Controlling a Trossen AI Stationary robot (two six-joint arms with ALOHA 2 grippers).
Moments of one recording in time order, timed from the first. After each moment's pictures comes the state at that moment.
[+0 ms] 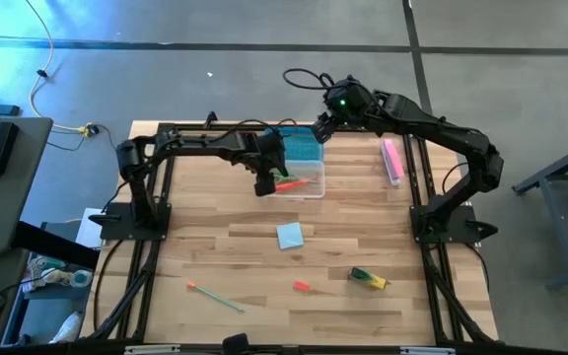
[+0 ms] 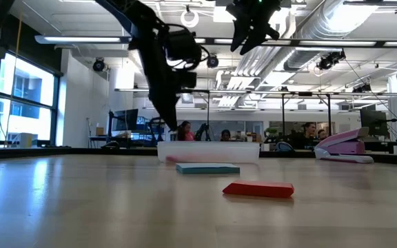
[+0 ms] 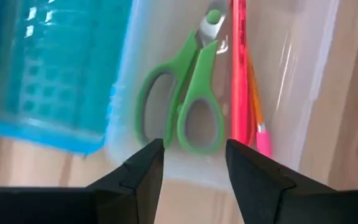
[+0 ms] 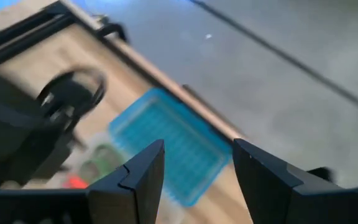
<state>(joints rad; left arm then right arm) 0.50 1.83 1.33 -0.70 -0.06 0.21 -0.41 1.57 1.66 -0.85 0.29 0.25</state>
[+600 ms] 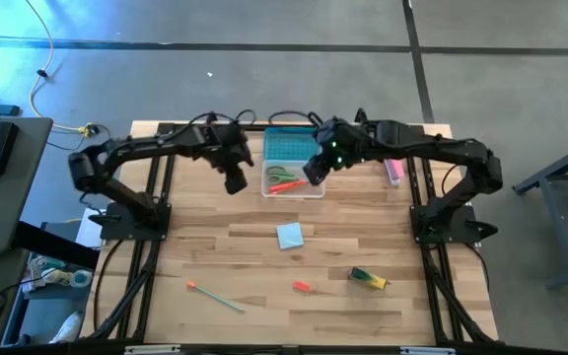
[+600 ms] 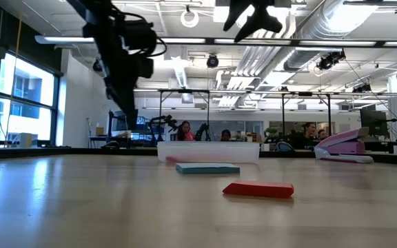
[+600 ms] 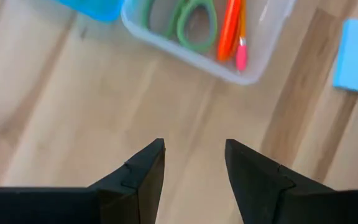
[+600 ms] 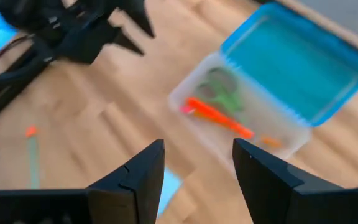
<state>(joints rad) 0.61 1.45 1.00 -0.76 0.13 0.04 -0.14 1.57 1.66 -0.98 0.11 0.62</state>
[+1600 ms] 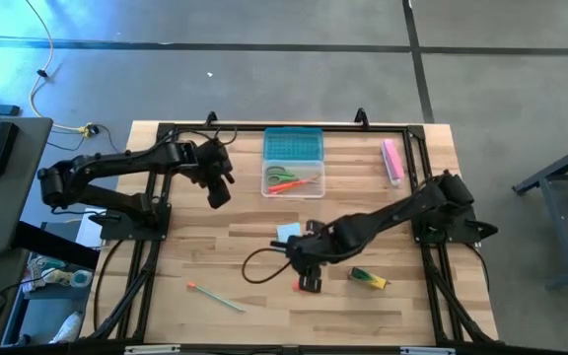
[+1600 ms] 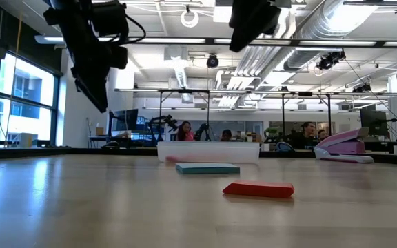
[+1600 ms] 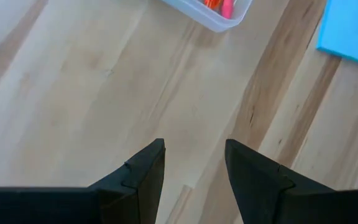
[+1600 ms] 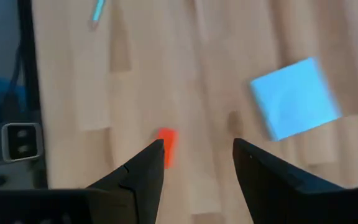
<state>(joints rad) 0.50 1.19 0.82 -0.81 0.05 -0.11 0.38 1.89 1.65 -0.88 0.07 0.52</state>
